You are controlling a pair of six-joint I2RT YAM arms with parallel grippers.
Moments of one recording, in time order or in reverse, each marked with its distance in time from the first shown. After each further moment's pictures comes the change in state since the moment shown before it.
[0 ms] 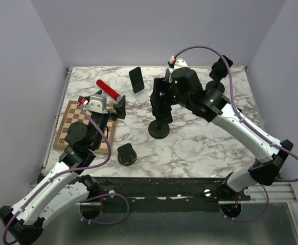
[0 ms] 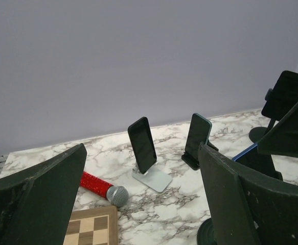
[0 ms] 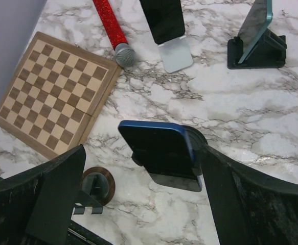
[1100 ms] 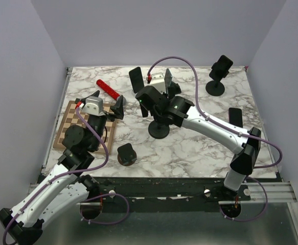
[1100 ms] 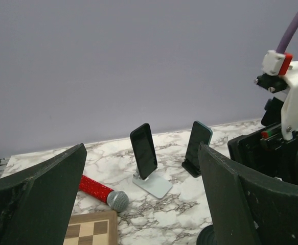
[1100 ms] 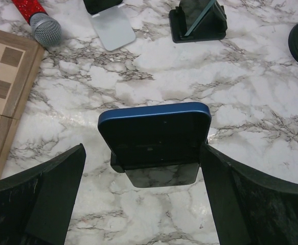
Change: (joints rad) left arm 0.000 -0.034 -0.026 0.034 -0.015 -0.001; right arm 0.225 0.243 0.115 -0.179 0.488 0.095
